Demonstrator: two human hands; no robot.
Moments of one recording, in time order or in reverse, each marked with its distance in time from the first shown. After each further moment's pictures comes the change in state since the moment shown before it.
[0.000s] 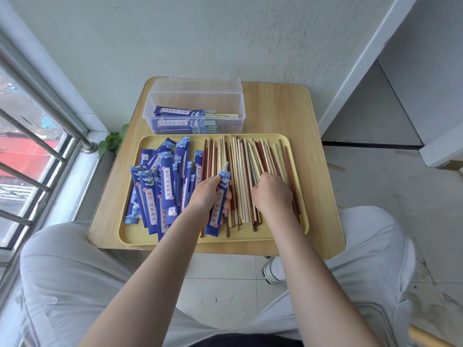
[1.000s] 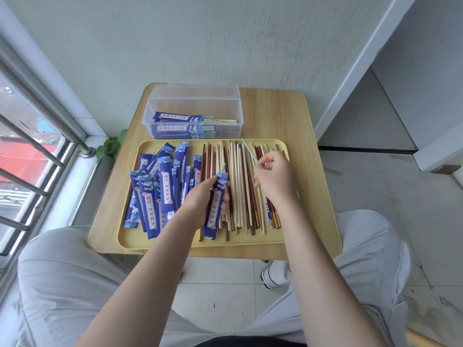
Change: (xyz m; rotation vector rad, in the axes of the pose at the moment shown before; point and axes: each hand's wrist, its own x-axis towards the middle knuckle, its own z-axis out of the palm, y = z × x) left_hand -0.004 0.009 -0.008 -0.136 -0.057 -0.124; right_hand -0.002 -0.002 -0.040 0.750 0.180 -0.034
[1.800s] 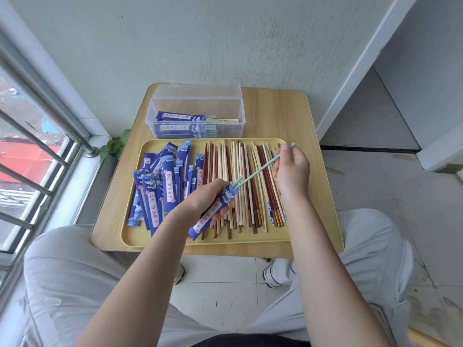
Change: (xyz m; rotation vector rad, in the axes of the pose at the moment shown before) left_hand -0.006 0.008 -0.009 0.619 -0.180 0.067; right_hand 0.010 0.008 -0.006 0.448 0.174 0.074
